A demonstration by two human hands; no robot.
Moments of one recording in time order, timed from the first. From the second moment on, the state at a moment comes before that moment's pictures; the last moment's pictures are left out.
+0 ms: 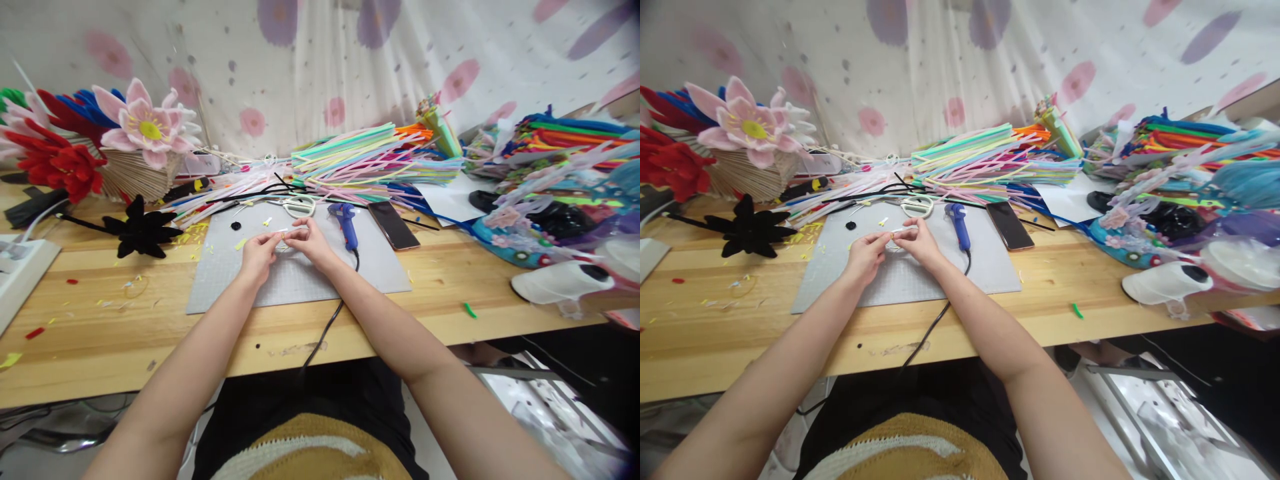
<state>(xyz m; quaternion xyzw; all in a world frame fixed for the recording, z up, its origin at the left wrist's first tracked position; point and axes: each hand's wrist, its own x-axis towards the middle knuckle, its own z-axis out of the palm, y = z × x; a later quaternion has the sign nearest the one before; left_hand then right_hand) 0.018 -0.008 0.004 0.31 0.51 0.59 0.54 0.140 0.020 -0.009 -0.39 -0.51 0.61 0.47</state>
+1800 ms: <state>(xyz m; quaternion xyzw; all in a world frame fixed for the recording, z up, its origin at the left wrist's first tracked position) 0.004 0.000 0.000 0.33 0.60 0.55 0.48 0.266 0.042 0.004 -0.66 -0.64 0.24 0.32</state>
